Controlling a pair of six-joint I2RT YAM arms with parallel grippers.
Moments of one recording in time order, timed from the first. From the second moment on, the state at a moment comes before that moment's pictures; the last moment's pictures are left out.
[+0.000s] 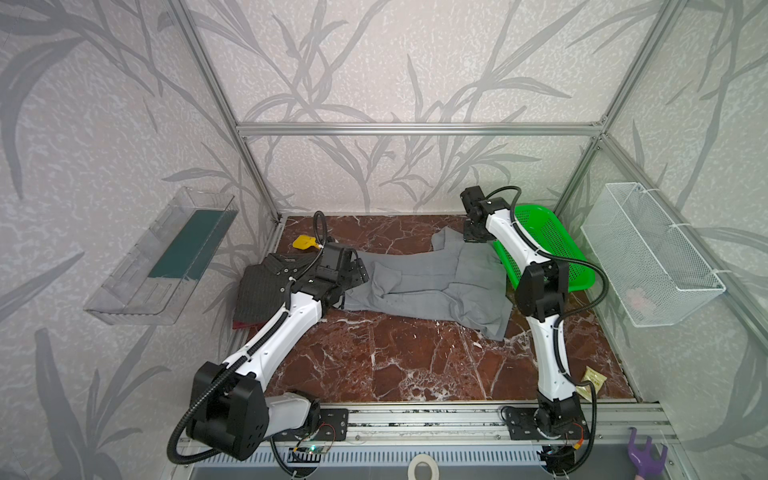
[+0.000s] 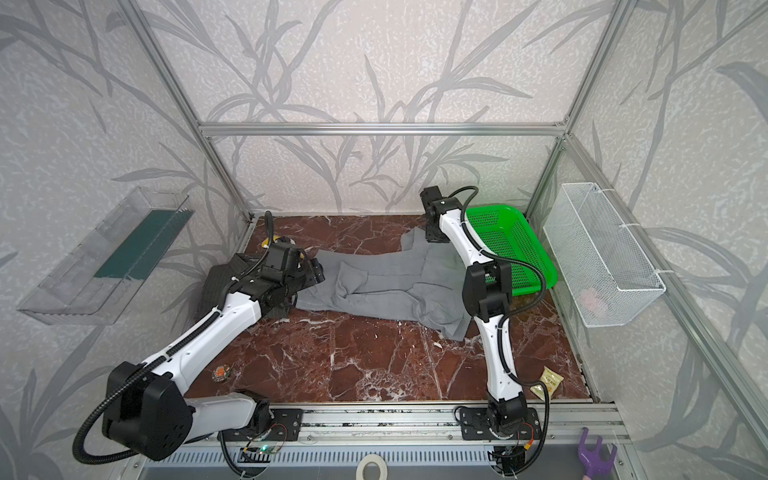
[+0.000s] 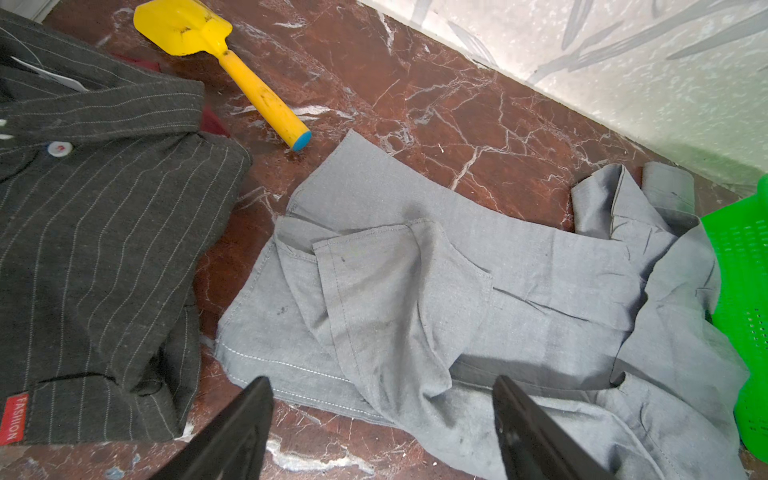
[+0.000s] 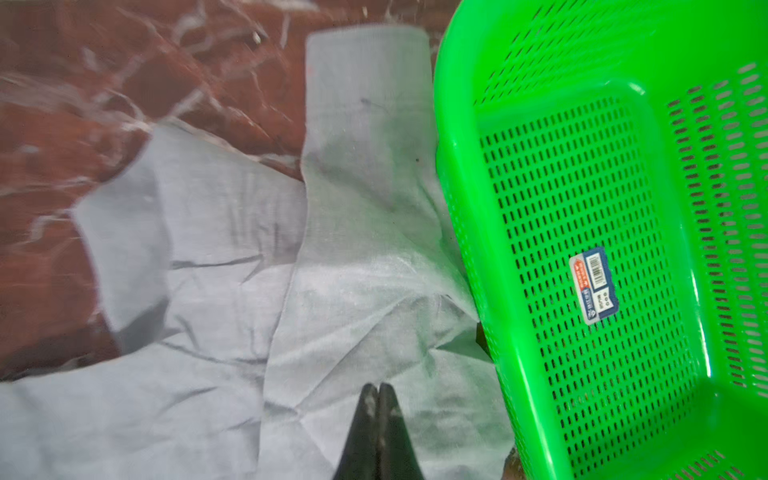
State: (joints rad) left arm -0.31 1.27 0.96 -0.47 -0.18 -0.59; right arm 0.30 2.26 2.19 -1.07 0.32 0.37
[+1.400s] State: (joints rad) left arm -0.31 1.26 0.95 -0.47 -0.20 -0.57; right arm 0.28 2.65 2.64 -1.16 0.33 0.33
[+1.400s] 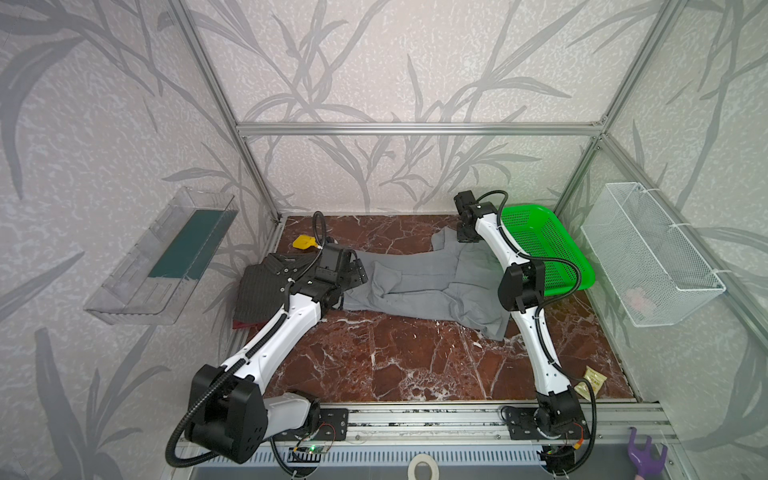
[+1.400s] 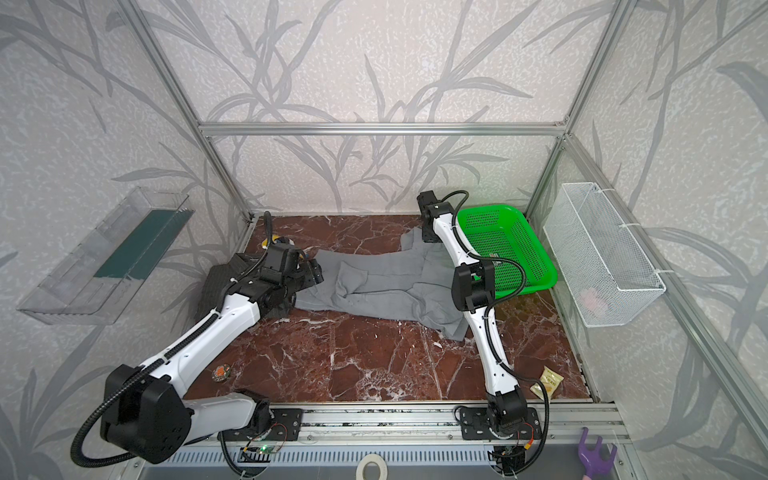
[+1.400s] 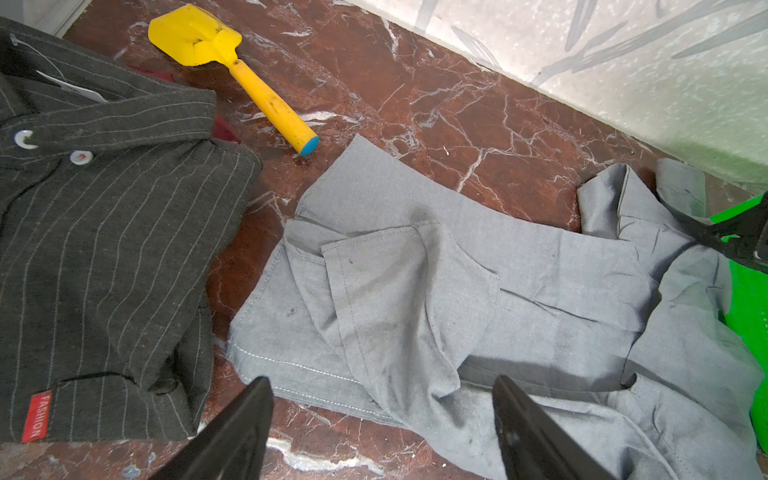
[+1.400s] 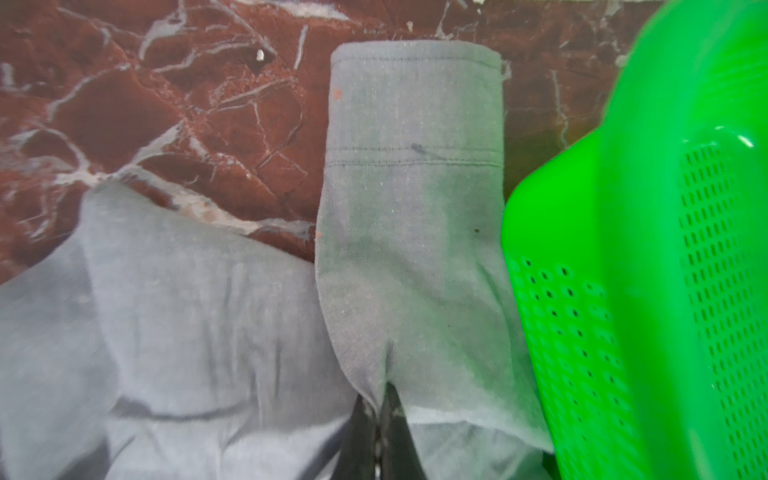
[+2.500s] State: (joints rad) left arm -0.31 1.15 0.87 -0.48 -0.20 -0.66; right arm 1.15 0.90 0.95 -1.04 0.41 0.80
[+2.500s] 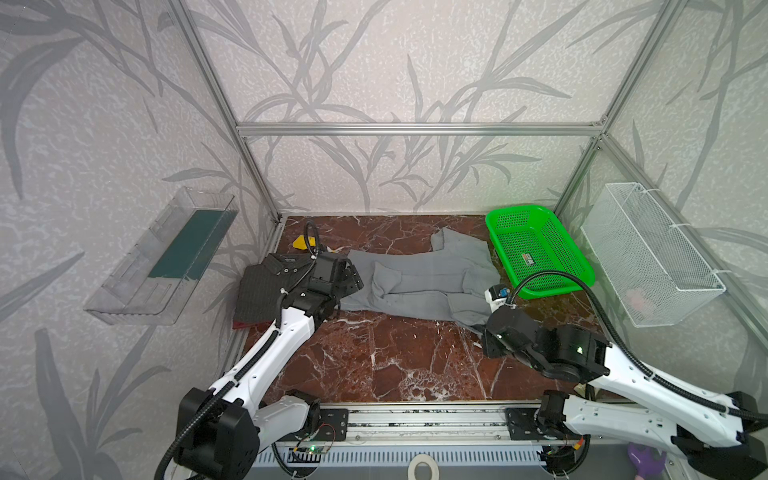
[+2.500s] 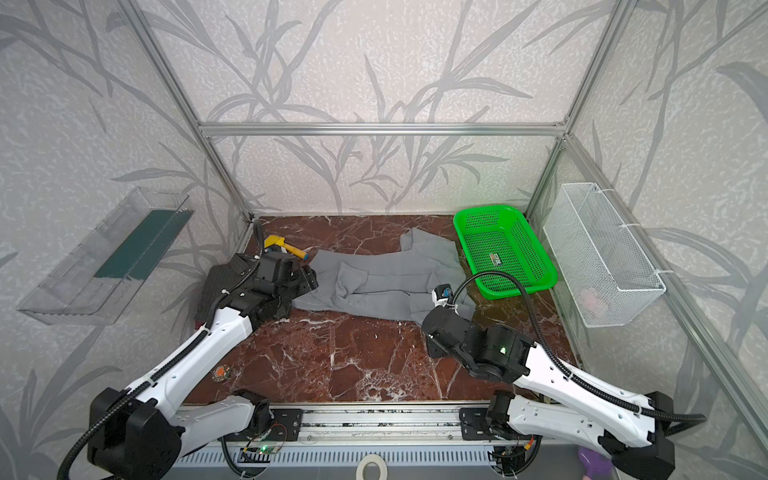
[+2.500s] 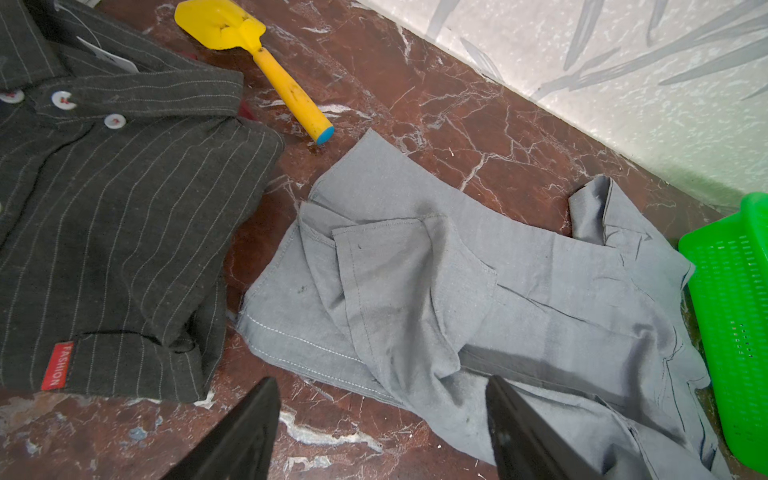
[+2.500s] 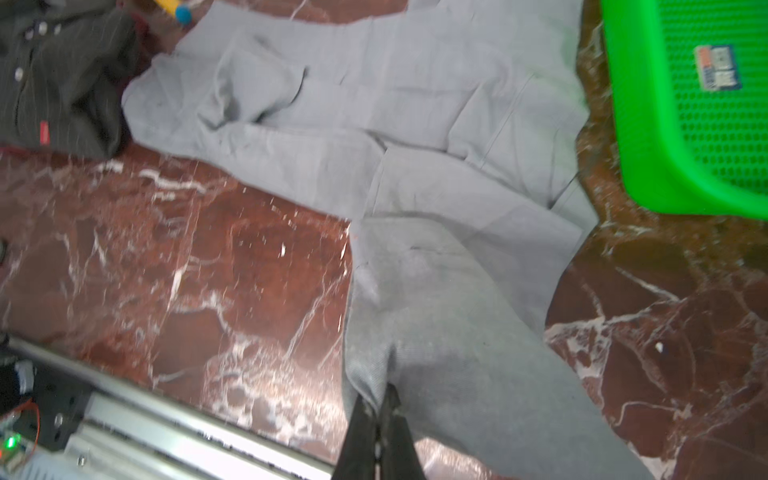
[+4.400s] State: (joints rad) left arm -0.67 2.26 1.83 -0.94 -0.60 -0.46; right arm 1.69 0.71 0.81 -1.24 0.23 1.06
